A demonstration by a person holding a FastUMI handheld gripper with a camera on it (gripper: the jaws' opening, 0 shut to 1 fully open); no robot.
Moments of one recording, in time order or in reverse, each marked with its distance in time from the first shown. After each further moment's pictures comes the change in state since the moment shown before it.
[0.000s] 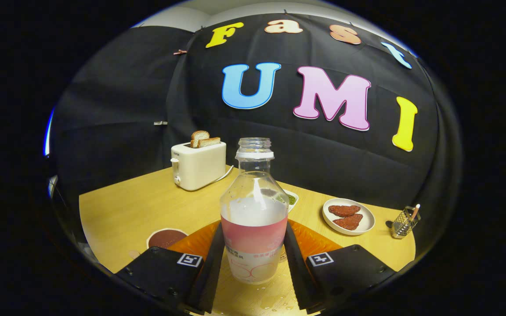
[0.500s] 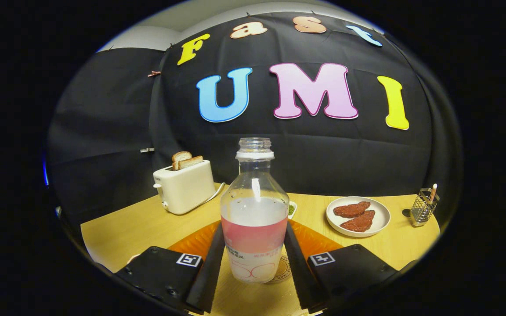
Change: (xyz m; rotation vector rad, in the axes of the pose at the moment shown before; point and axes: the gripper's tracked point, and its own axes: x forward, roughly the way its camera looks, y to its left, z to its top) arm 0.056 -0.039 0.002 0.153 -0.100 -0.021
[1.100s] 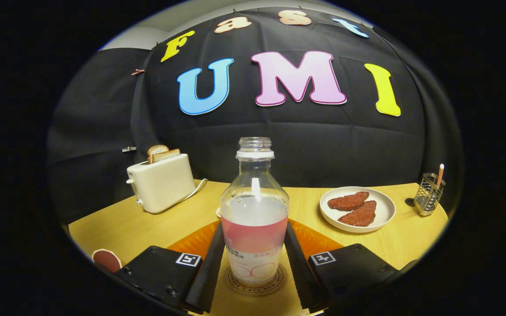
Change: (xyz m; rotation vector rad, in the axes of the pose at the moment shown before) arm 0.040 -0.029 -0.037 0.016 0.006 -0.066
